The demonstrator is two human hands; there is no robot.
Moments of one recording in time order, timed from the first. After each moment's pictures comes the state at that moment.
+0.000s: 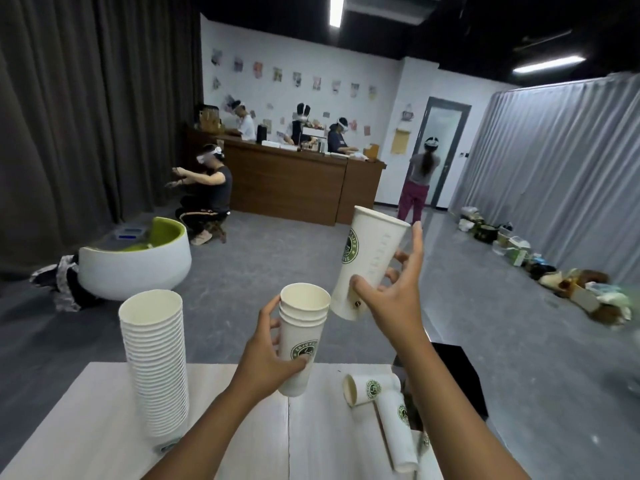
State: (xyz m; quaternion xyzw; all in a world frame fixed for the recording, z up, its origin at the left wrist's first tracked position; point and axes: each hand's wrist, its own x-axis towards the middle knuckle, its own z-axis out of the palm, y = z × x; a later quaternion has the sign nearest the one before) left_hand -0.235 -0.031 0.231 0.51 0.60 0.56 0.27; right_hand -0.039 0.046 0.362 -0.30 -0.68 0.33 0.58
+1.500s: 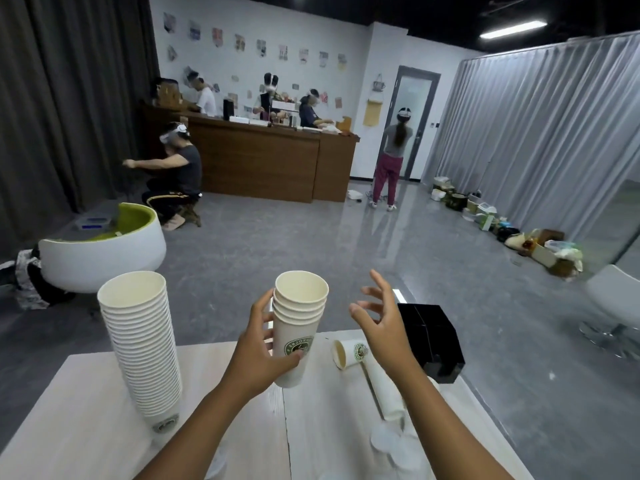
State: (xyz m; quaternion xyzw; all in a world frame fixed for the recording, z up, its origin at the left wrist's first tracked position) left_hand -0.229 -0.060 0.210 0.54 0.56 0.54 0.31; right_hand -0.005 0.012 0.262 -0.44 -0.66 0.37 0.48
